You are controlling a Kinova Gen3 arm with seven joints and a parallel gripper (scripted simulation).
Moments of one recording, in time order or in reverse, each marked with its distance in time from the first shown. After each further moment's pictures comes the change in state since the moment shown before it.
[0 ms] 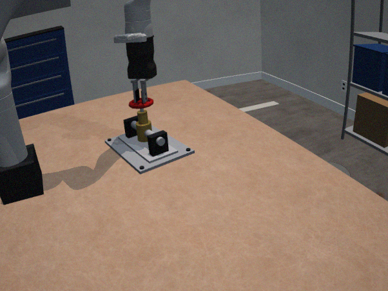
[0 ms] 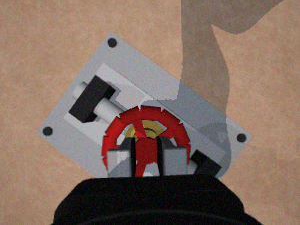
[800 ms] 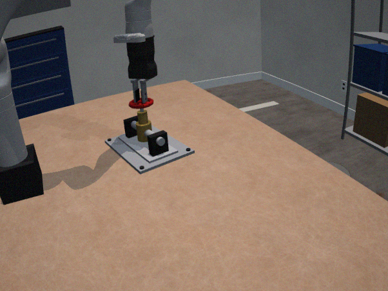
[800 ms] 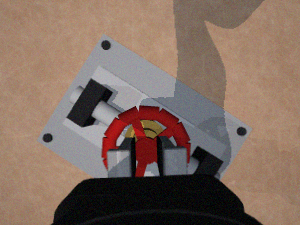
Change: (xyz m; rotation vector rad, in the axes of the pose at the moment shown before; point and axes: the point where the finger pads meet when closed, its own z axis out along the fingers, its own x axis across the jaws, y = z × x) arm 0.000 0.000 0.000 0.000 0.000 0.068
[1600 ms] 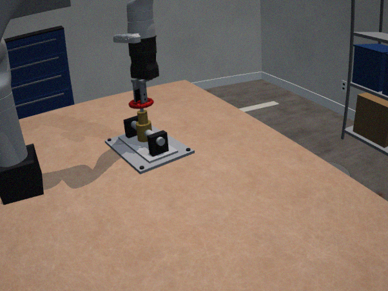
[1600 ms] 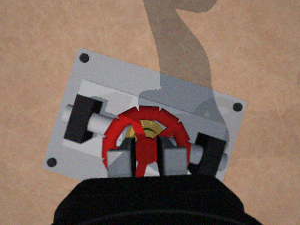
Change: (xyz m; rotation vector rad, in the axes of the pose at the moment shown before) arm 0.000 0.000 0.000 -0.001 0.001 0.256
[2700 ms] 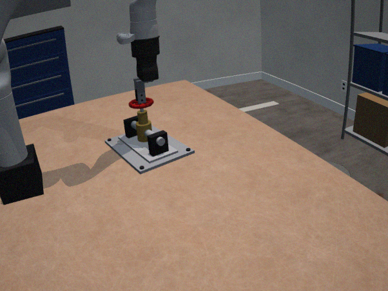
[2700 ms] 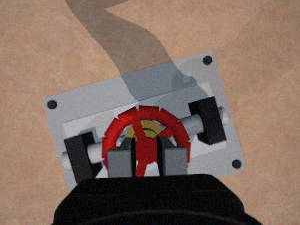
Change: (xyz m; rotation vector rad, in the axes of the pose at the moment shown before) arm 0.000 0.000 0.000 0.001 0.001 0.587
